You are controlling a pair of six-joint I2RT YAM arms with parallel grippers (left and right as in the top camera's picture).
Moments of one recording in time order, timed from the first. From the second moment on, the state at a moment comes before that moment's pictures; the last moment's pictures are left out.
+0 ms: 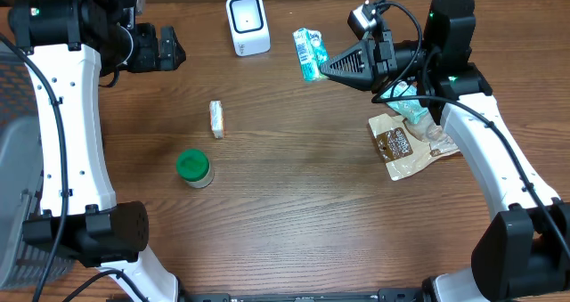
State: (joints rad) left arm 0.09 1.91 2.27 -1.52 0.15 -0.01; right arm 0.13 1.68 1.35 0.09 -1.56 1.10
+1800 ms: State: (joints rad) left arm 0.09 1.91 2.27 -1.52 0.15 -0.01; right arm 0.63 2.51 2.09 0.06 0.68 -0.71
